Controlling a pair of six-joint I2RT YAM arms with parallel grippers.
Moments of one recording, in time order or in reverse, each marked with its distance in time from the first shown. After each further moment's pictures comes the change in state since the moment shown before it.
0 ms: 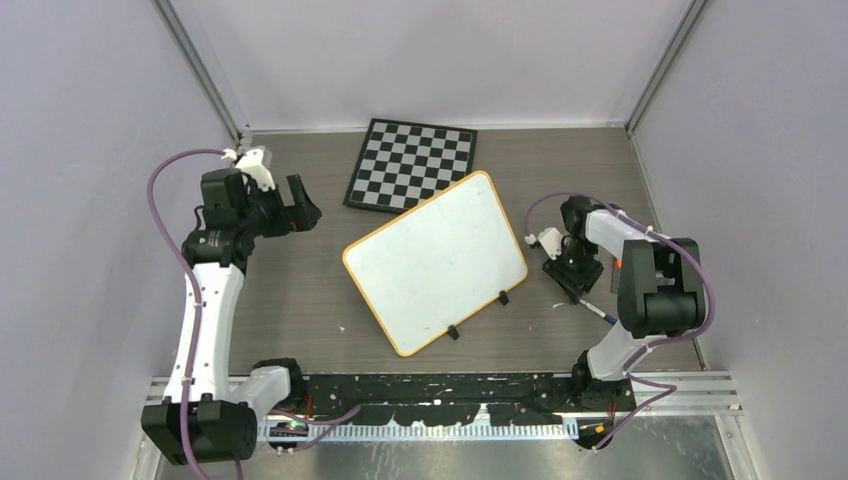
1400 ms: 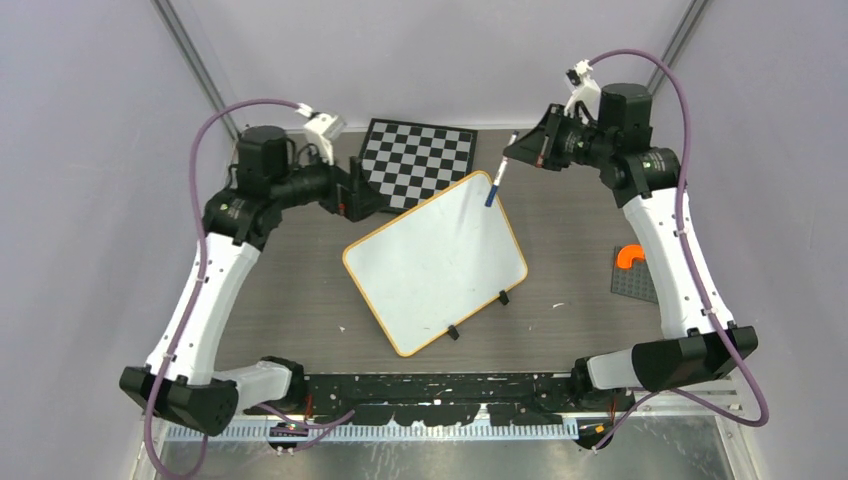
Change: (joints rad) left arm -0.291 0.136 0.323 -0.032 0.353 0.051; right arm 0.110 -0.274 0.684 0.201 -0.632 1.096
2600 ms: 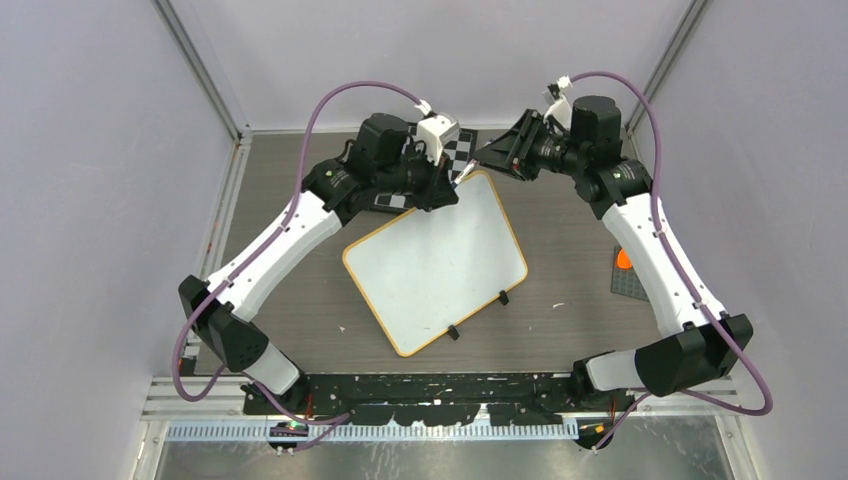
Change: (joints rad) left arm -0.510 0.387 0.260 0.076 -0.306 -0.002; right arm 0.150 -0.006 -0.158 0.270 0.006 0.501
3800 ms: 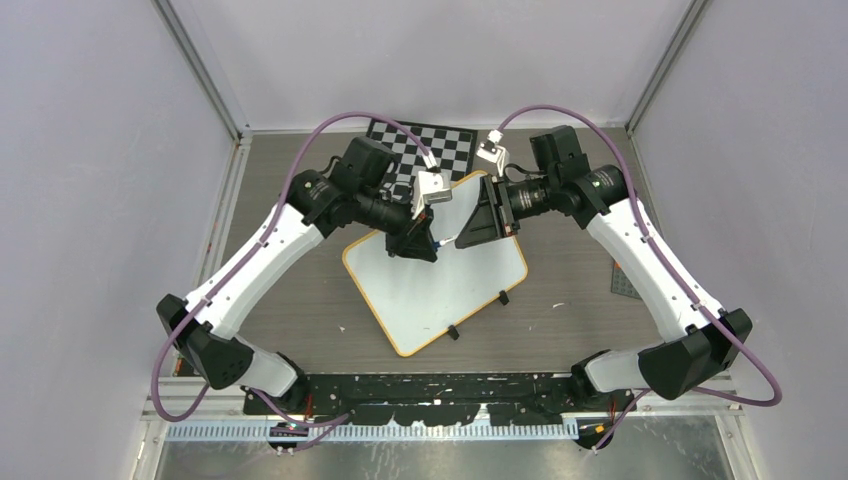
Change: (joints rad) left arm 0.031 -0.113 -0.081 -0.354 0.413 0.474; right arm 0.161 -0.004 -0.002 -0.444 -0.450 -0.555
